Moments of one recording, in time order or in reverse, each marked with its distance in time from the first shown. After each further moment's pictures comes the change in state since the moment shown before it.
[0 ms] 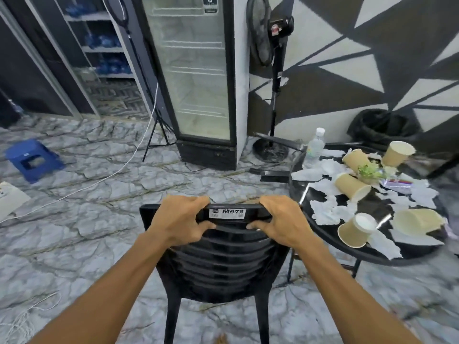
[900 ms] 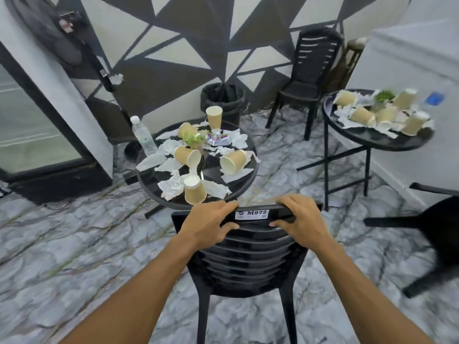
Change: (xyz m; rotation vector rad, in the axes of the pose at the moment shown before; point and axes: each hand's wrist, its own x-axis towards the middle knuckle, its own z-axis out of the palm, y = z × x) left_hand 0.101 0.427 0.099 -0.472 -0.028 0.592; right_hand -0.426 0.140 -0.191 -0.264 0.235 0.654
